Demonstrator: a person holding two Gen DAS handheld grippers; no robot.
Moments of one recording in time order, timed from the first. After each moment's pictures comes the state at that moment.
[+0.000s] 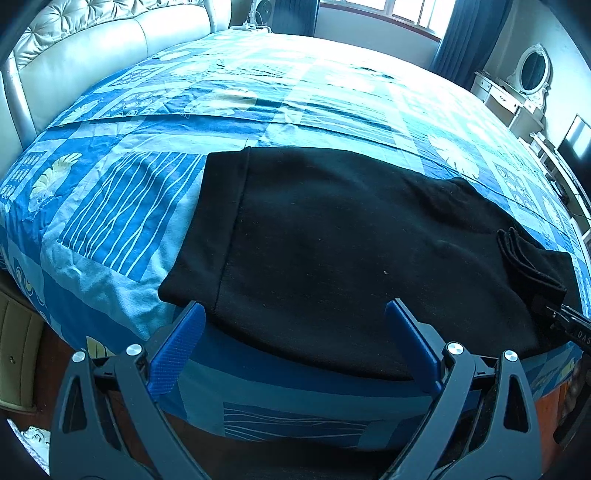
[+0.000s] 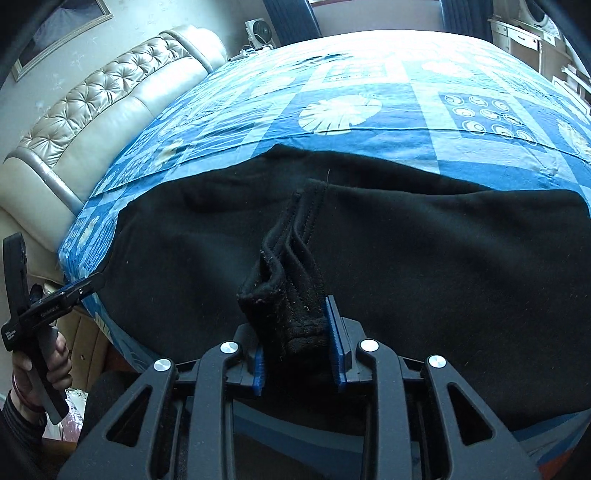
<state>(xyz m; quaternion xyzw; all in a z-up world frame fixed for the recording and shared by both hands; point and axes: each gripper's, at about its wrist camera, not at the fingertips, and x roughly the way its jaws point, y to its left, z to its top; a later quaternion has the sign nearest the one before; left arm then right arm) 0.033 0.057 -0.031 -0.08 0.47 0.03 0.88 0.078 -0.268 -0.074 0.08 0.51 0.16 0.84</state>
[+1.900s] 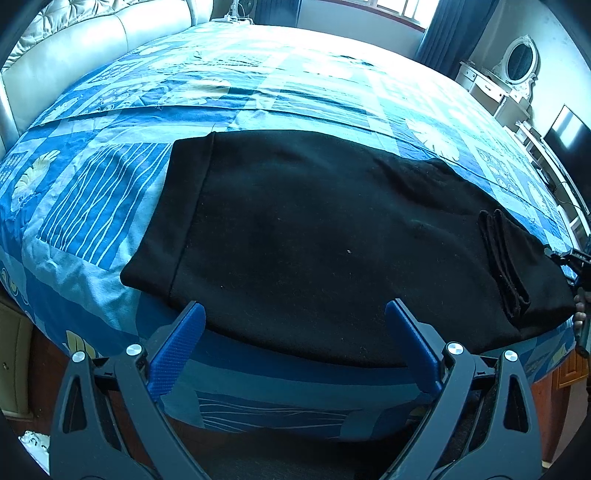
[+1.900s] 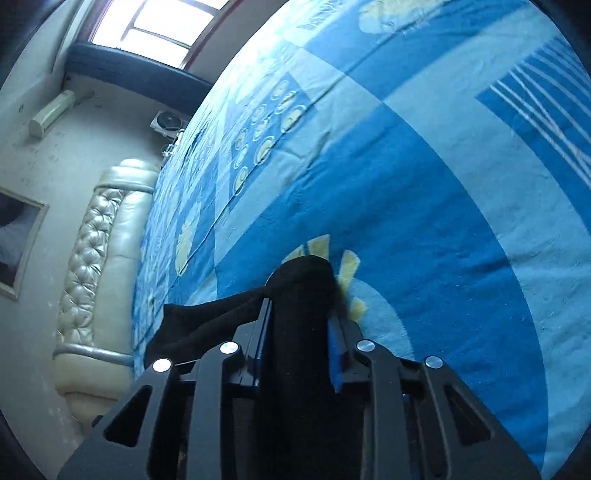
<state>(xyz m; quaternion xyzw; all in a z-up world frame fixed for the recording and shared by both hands) 0.033 0.039 -0.039 -0.08 0.49 -0.01 0.87 0.127 -0.522 -0.131 0.42 0.48 0.08 0.77</state>
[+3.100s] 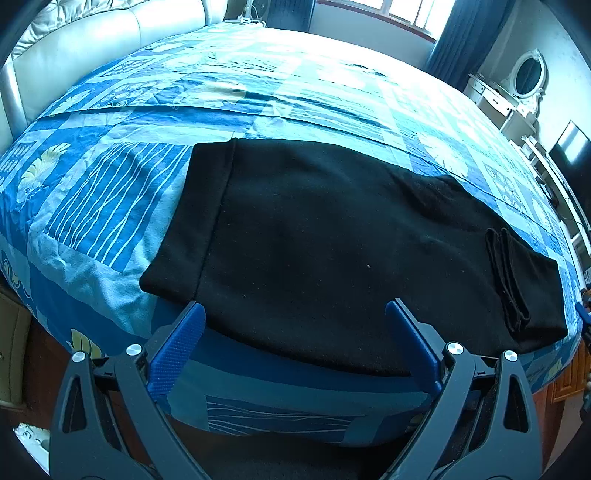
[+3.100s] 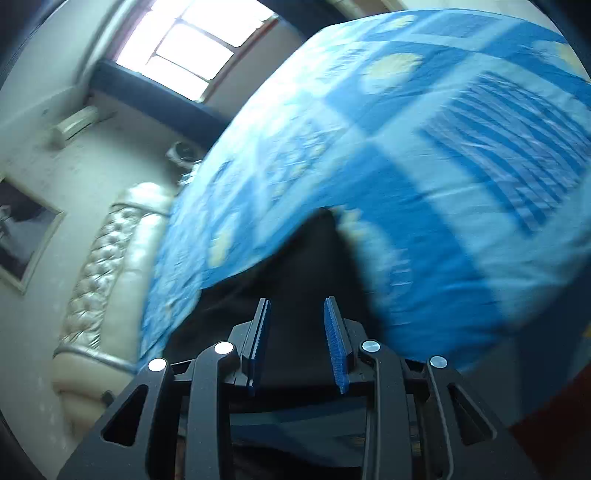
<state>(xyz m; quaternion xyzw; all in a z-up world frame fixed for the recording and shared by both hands) 0.034 0.054 -0.035 -0.10 0.48 0.01 0.87 0.043 -0.462 -0.048 0.39 0.41 0.10 0.81</state>
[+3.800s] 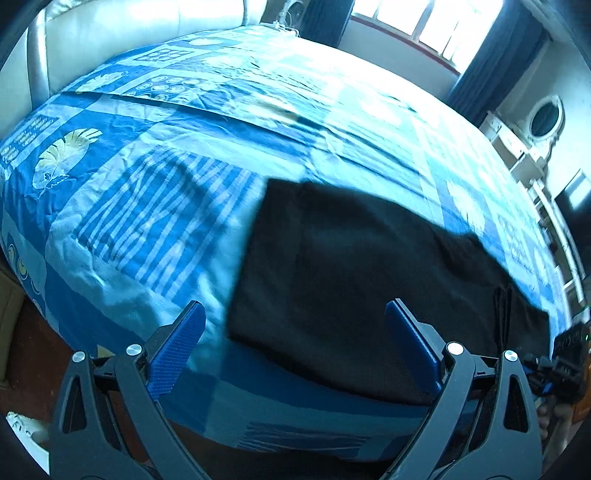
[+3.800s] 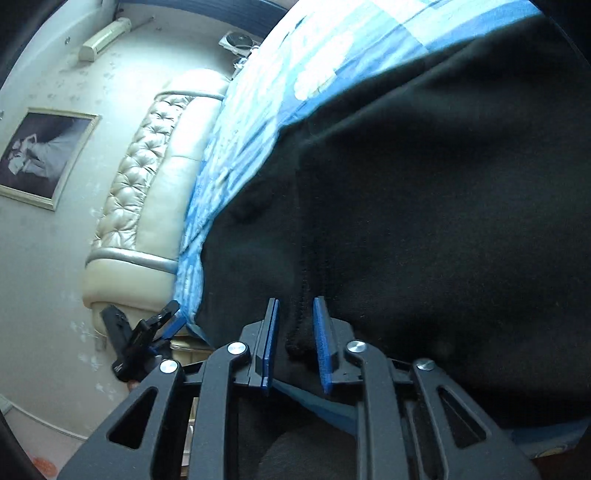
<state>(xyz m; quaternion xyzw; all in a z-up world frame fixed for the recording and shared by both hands) 0.047 0.136 -0.020 -0.18 0.45 0.03 0.87 0.097 -0.292 -0.109 0.37 0.52 0.26 0.72</state>
